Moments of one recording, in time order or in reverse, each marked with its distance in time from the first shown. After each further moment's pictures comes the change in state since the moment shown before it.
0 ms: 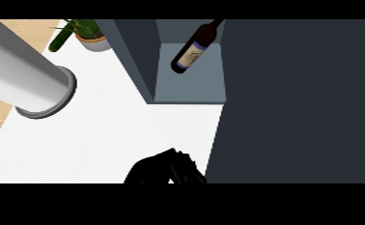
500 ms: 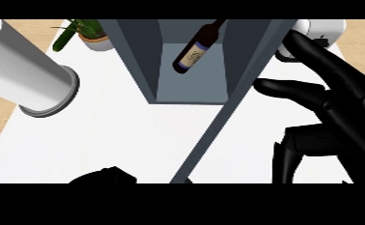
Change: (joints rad) left arm 0.211 0.286 0.140 -0.198 0.122 -0.216 -0.084; right arm -0.019 0.070 0.154 0.001 -0.027 0.044 0.002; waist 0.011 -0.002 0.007
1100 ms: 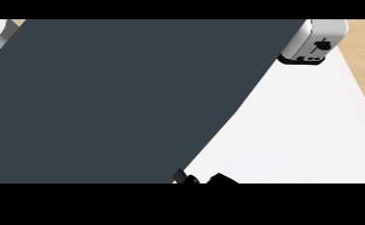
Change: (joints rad) left arm 0.250 0.256 0.380 -0.044 0.265 -0.336 -0.129; right arm -0.179 0.150 0.330 0.129 0.056 -0.101 0.029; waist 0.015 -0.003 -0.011
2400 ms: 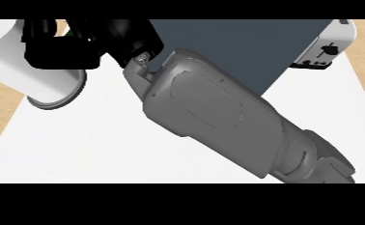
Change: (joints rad) left arm 0.120 0.163 0.432 0.144 0.301 -0.443 0.067; right arm -0.517 0.016 -0.043 1.112 -0.088 -0.194 -0.573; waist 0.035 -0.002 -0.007
